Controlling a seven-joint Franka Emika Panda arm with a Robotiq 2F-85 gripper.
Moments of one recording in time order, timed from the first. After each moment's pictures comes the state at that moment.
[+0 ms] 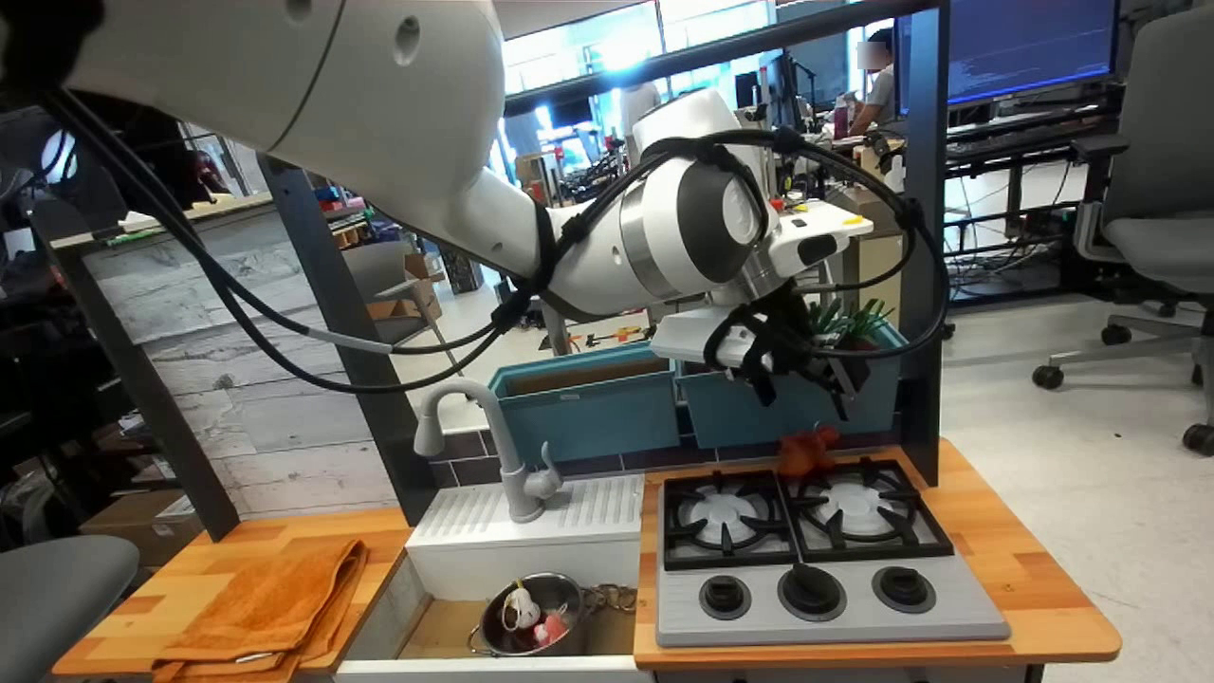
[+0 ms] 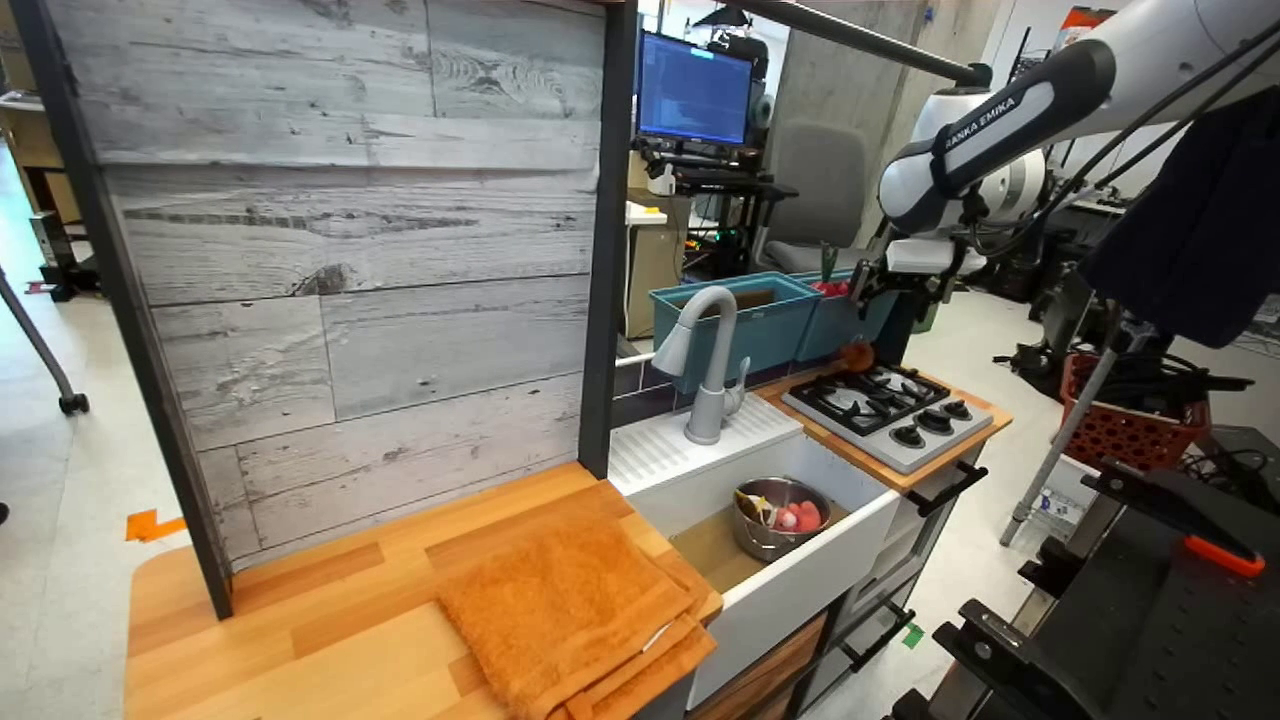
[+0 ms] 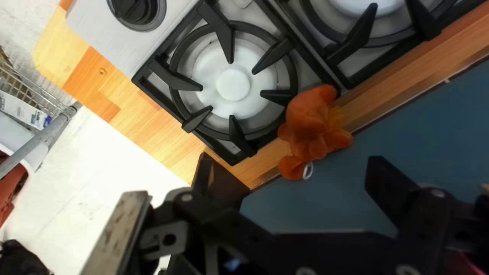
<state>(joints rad) -0.36 1.36 -0.25 -0.82 0.01 2.41 0.32</state>
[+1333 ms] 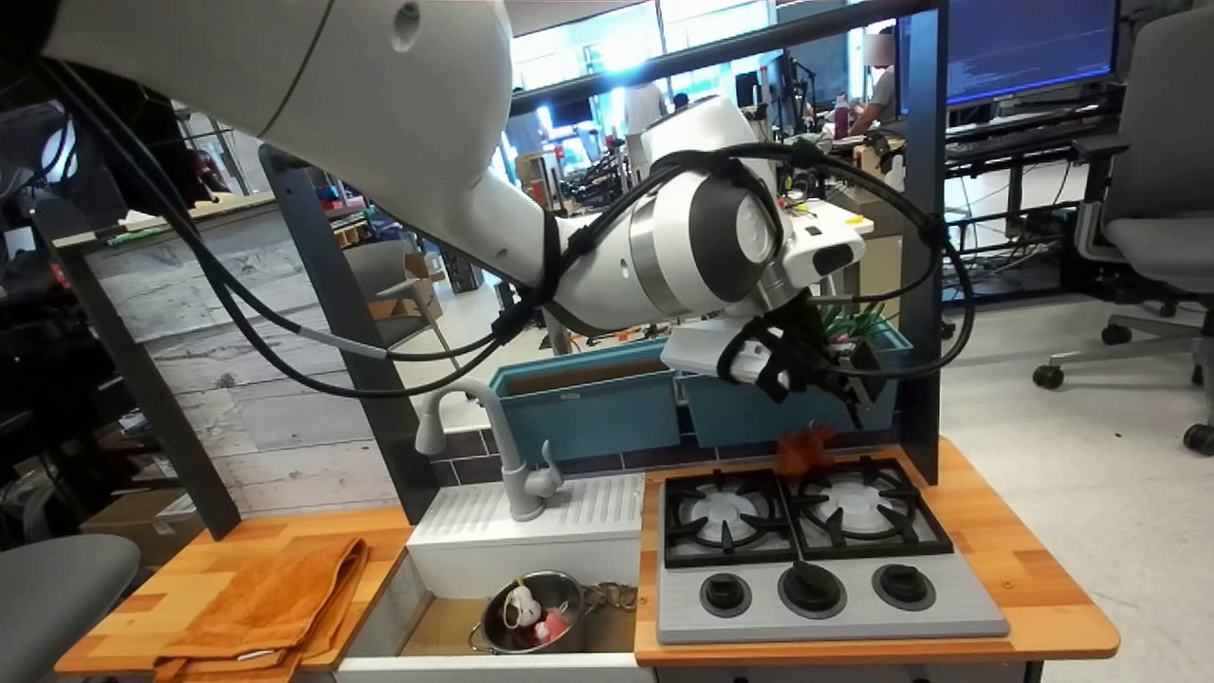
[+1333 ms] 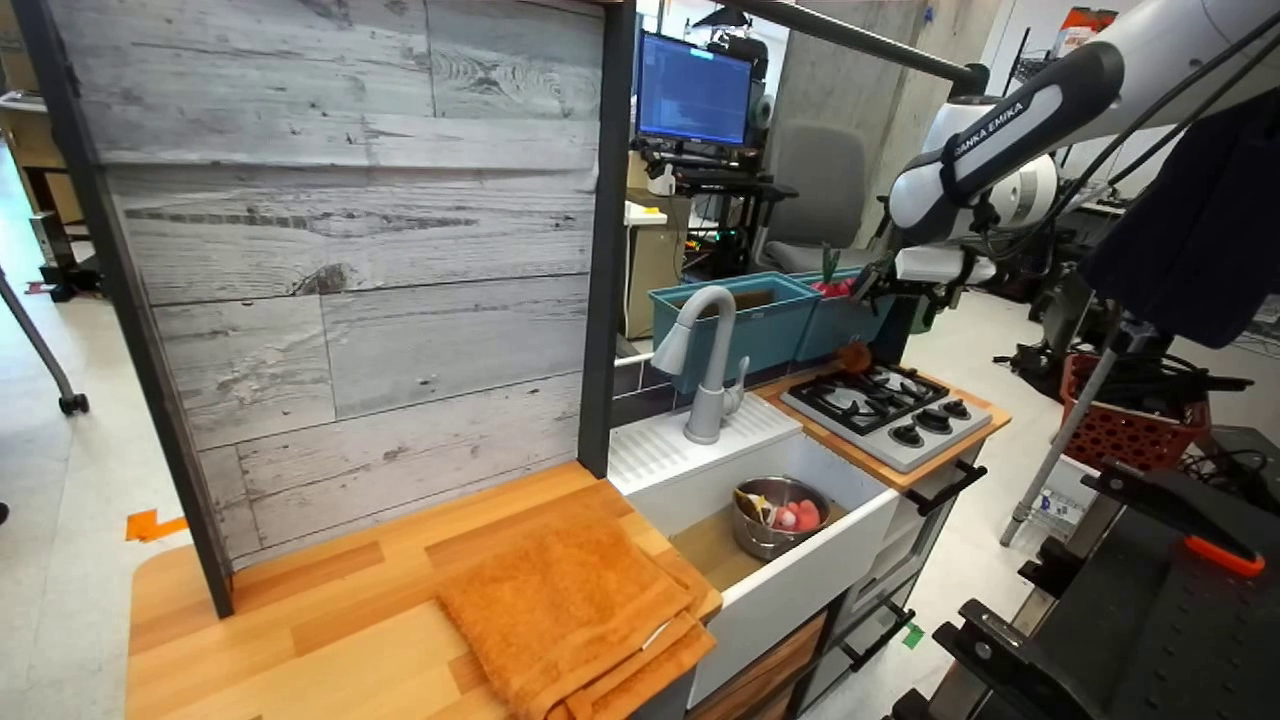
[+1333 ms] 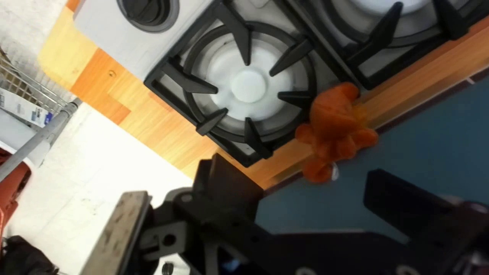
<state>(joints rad) -0.36 1.33 -0.25 -0.92 0.01 2.51 0.31</state>
